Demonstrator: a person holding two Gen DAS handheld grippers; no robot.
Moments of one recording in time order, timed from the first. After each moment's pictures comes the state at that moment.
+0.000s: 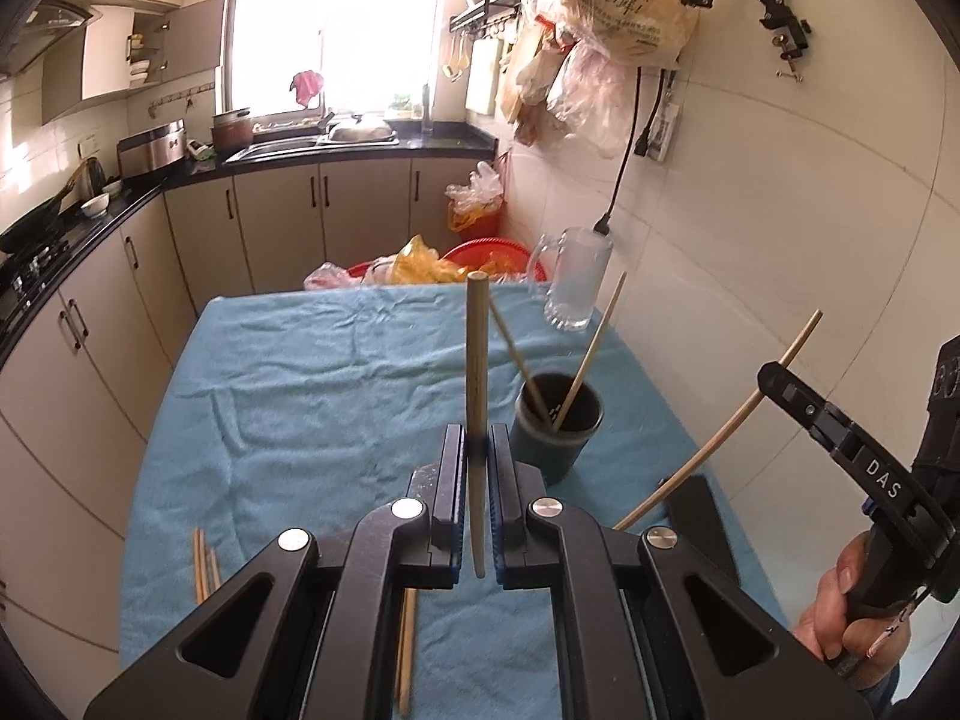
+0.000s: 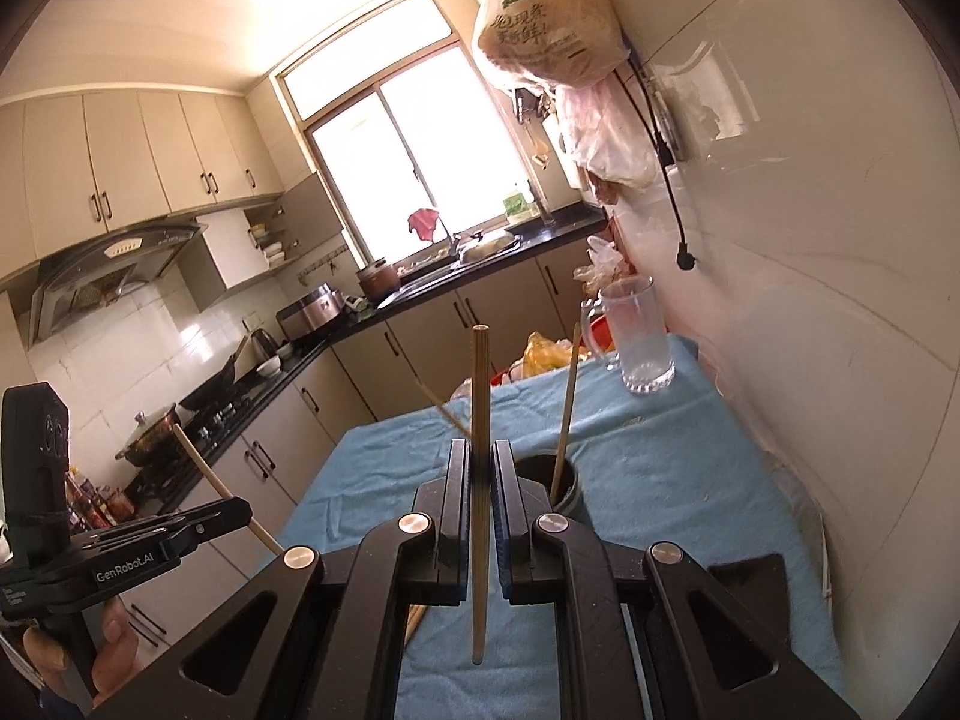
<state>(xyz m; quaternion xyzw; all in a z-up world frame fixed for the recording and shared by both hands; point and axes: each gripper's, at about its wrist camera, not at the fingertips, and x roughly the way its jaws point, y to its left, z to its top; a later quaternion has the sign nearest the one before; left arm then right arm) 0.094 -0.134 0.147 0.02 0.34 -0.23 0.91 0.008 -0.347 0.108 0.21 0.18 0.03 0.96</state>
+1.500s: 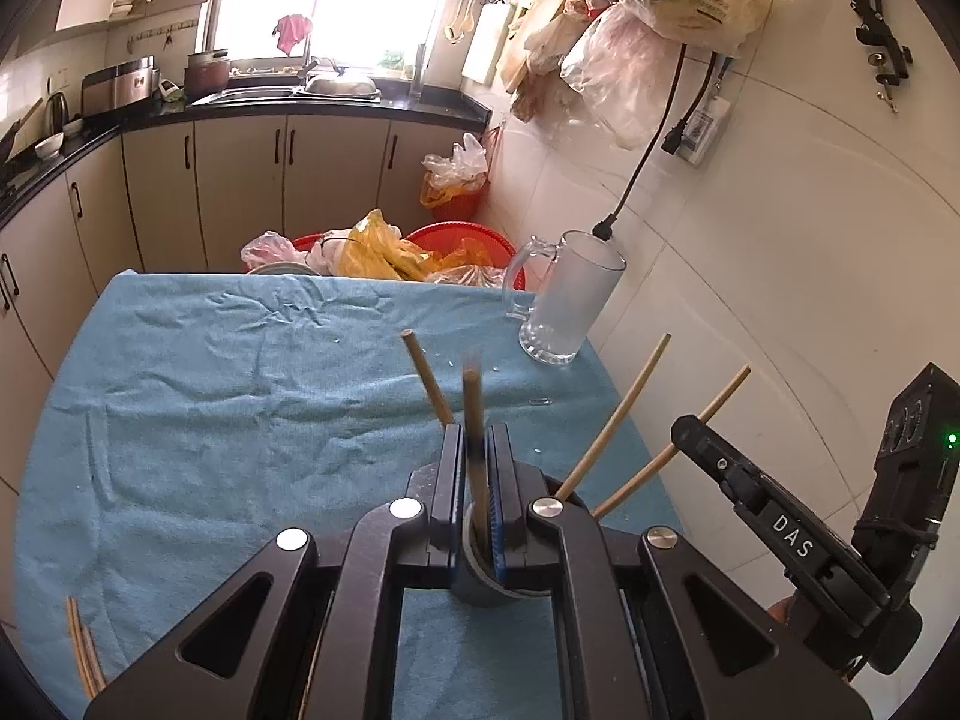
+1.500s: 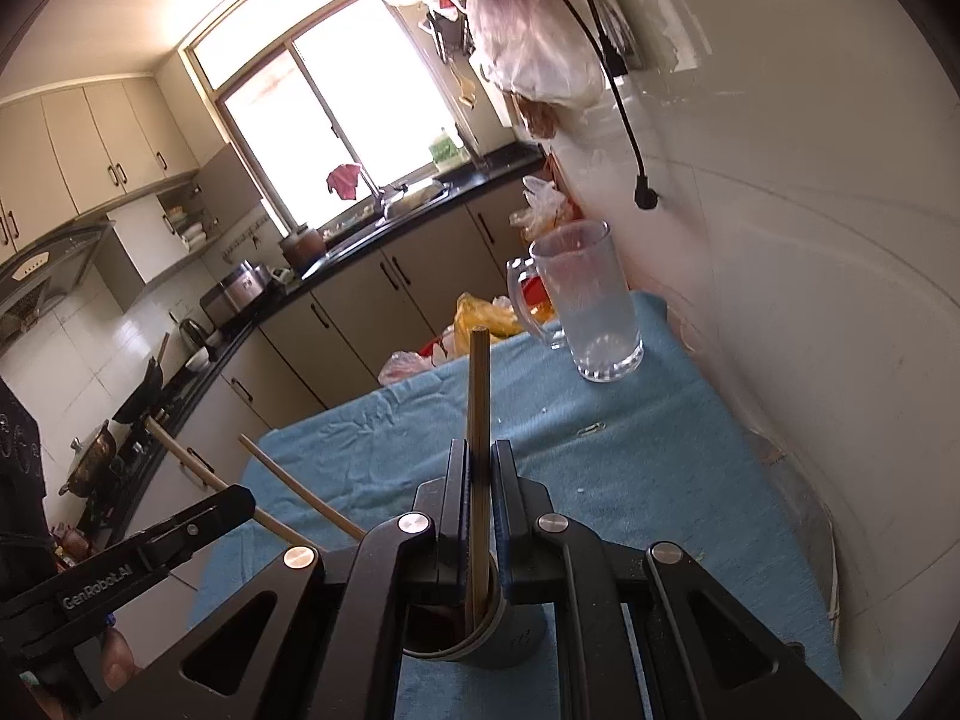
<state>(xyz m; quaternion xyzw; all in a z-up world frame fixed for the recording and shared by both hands) 0.226 -0.212 0.094 -0.04 0.38 -0.24 0.89 0.154 -0.401 0.056 0.23 0.28 -0.03 0.93</state>
